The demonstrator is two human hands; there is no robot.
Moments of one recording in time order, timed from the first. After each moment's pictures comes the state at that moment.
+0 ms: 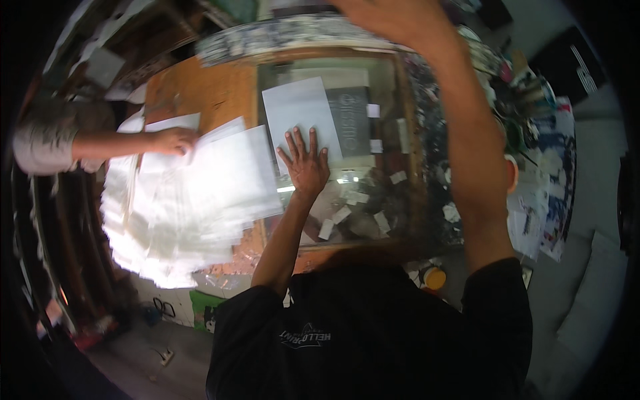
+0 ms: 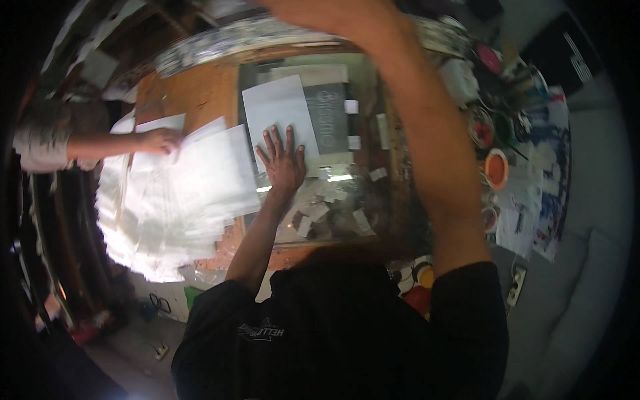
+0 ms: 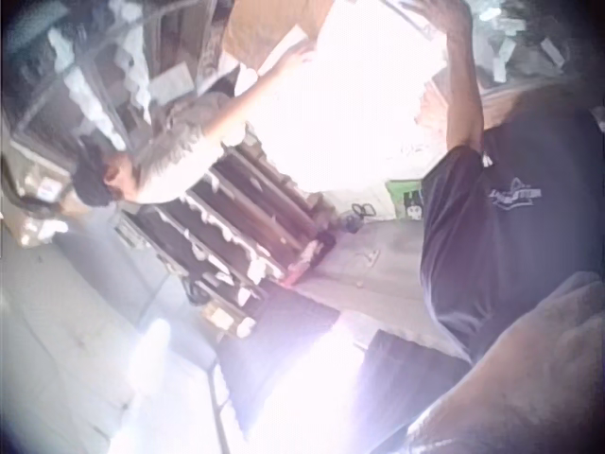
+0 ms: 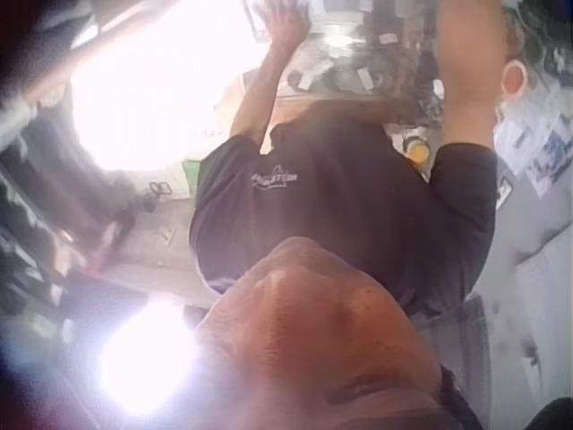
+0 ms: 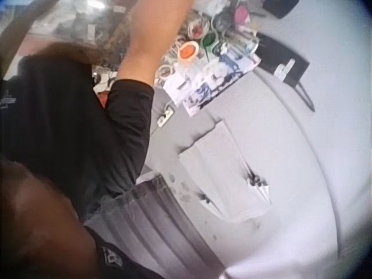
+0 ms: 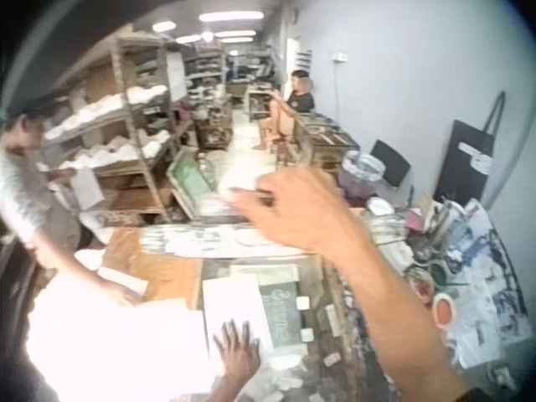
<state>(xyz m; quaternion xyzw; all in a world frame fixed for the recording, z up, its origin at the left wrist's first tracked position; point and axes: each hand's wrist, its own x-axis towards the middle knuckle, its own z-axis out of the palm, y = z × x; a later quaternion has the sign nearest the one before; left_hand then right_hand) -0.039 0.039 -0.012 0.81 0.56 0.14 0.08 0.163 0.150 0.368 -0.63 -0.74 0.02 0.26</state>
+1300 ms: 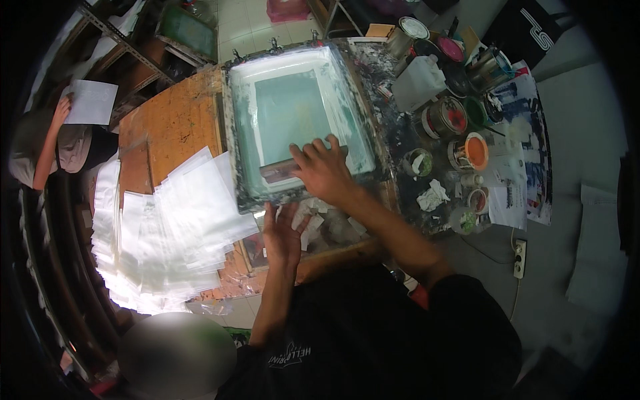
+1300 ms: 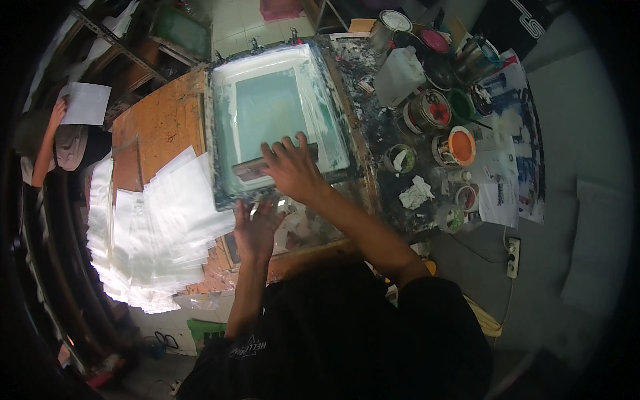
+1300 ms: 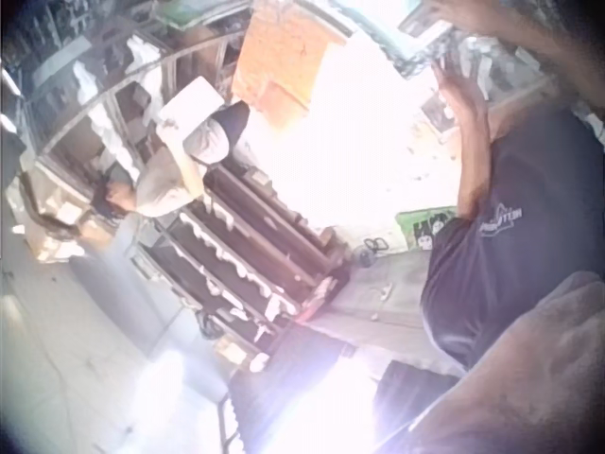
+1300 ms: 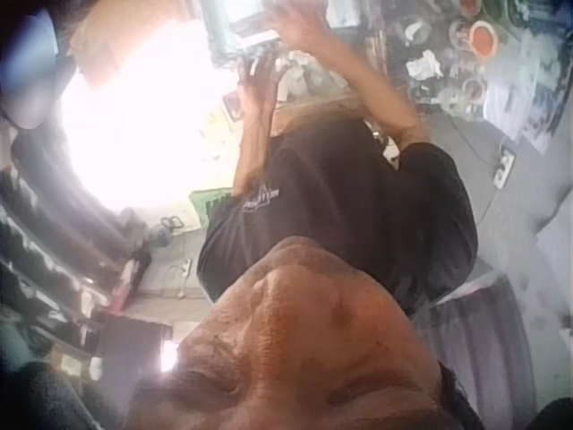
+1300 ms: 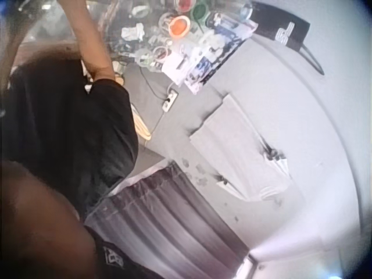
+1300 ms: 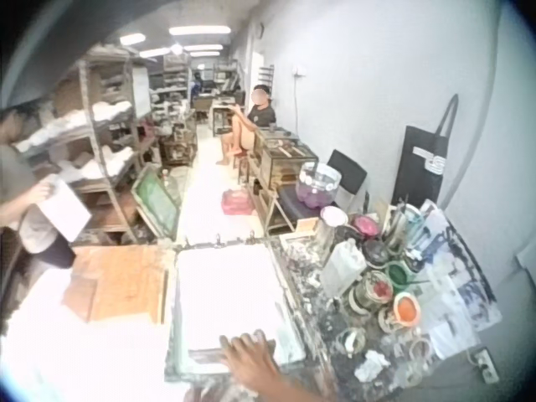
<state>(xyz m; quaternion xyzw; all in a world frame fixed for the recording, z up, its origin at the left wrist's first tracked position) -0.065 -0.064 0.119 0.02 0.45 0.42 0.79 0.124 -0.011 0.127 -0.61 -0.75 -0.04 0.24</state>
